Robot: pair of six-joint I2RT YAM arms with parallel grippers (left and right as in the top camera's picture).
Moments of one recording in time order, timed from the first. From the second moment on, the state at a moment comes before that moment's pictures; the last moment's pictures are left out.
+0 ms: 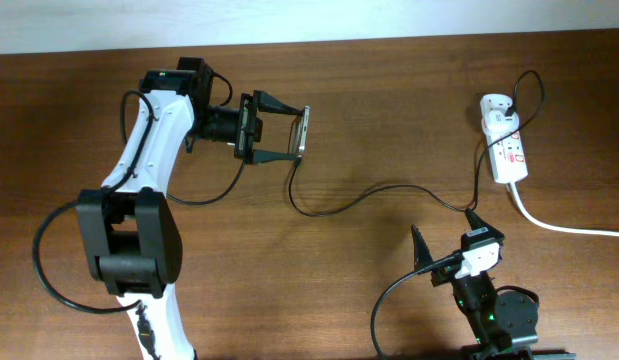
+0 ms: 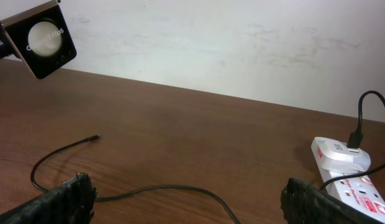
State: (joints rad) left arm -0.10 2.13 1.84 -1.32 1.38 -1.15; right arm 0.09 0.01 0.01 -0.06 -0.16 -0.07
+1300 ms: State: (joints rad) left arm -0.10 2.13 1.84 -1.32 1.35 -1.15; right arm 0.09 0.01 0.01 -0.06 -0.16 -0.07
